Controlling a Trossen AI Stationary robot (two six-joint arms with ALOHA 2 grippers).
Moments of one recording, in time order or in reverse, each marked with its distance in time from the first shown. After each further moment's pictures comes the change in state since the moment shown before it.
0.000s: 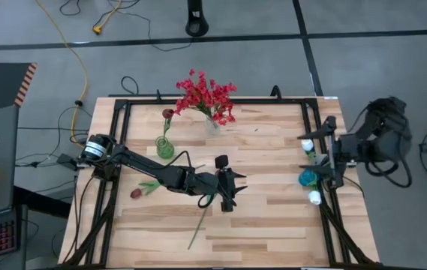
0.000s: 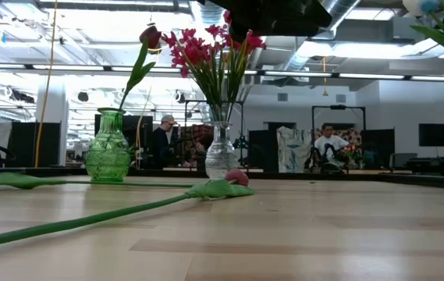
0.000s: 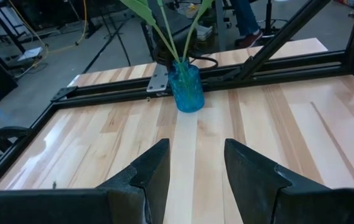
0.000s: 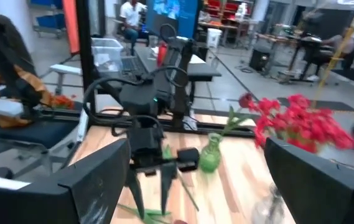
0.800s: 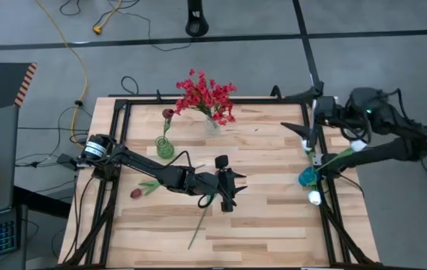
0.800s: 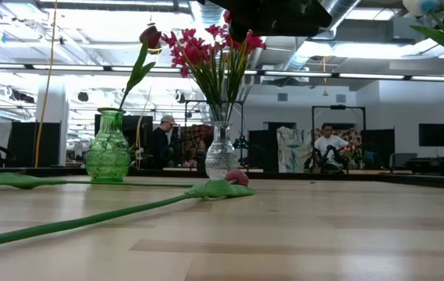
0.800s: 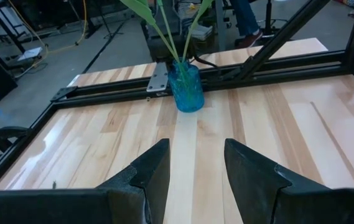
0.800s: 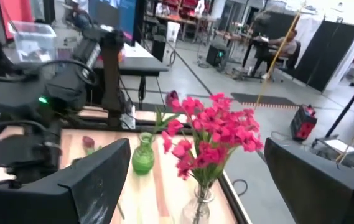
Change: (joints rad) left arm 0.000 0.000 0.000 0.000 0.000 0.000; right arm -0.907 0.011 0.001 0.063 -0.706 -0.247
